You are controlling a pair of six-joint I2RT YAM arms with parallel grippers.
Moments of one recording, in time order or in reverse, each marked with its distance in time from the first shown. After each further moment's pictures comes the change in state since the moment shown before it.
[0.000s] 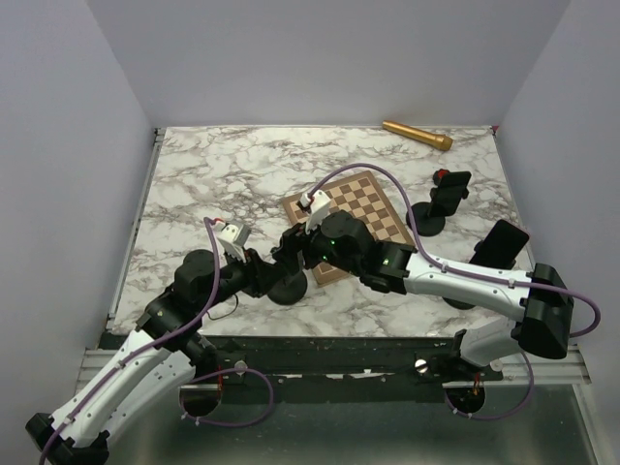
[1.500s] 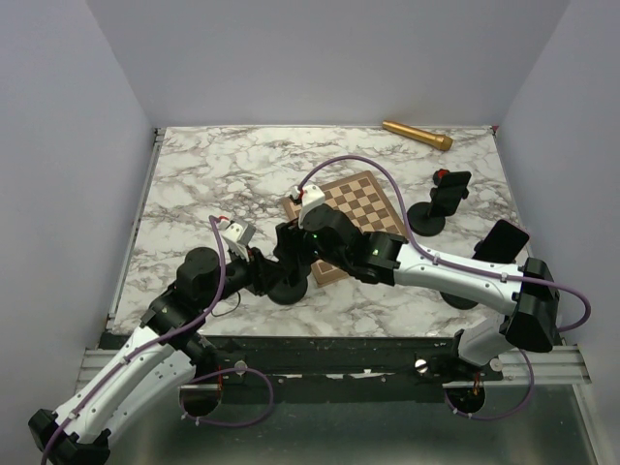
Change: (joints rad) left arm 0.007 0.041 -0.023 0.089 0.064 0.043; right arm 0.036 0.084 0.180 -0.253 0.092 0.101
